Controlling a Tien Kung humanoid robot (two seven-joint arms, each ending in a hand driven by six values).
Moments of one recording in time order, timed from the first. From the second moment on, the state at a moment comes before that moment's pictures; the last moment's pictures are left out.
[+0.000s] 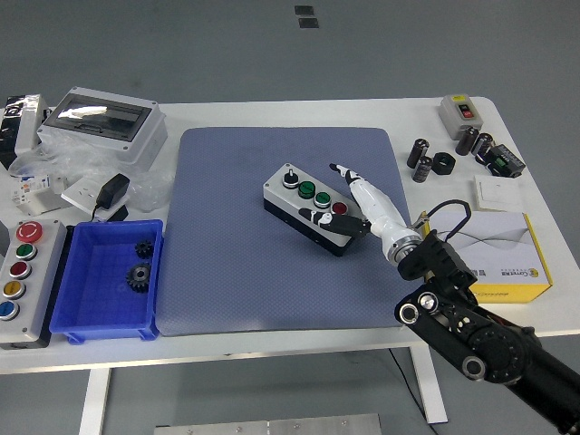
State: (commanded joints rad) left arm 0.00 0.10 -1.57 -0.18 1.50 0.07 0.30; right arm 0.41 -0.16 0.80 1.22 -1.75 -0.29 -0.21
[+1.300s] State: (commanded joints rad) left arm 0.00 0.10 -1.56 -0.18 1.50 0.07 0.30; right arm 0.46 -0.16 0.65 1.16 -1.90 -0.38 -0.30
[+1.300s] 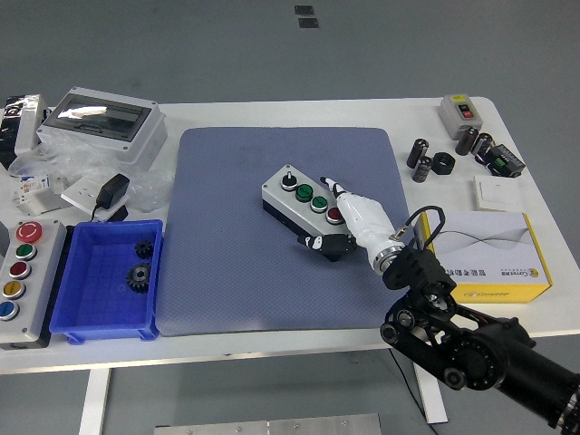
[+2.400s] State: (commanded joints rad) left arm 0.00 0.10 -1.53 -0.18 1.47 0.06 0.27; right arm 0.44 -0.20 0.65 1.21 -1.92 -0.43 -0.20
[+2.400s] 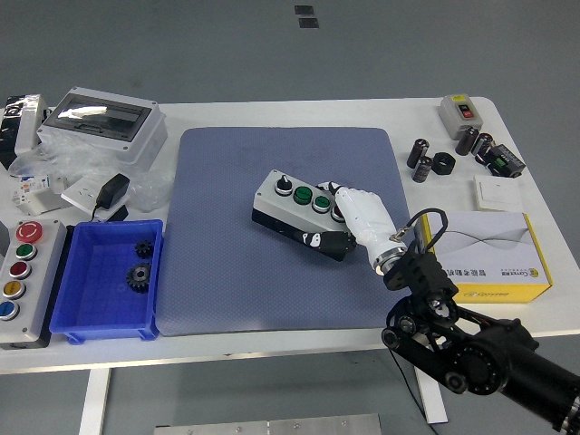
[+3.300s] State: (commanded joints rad) left arm 0.00 0.09 -1.54 -0.18 1.49 0.06 0.27; right arm 0.44 -0.34 0.58 1.25 -2.02 -0.30 0.05
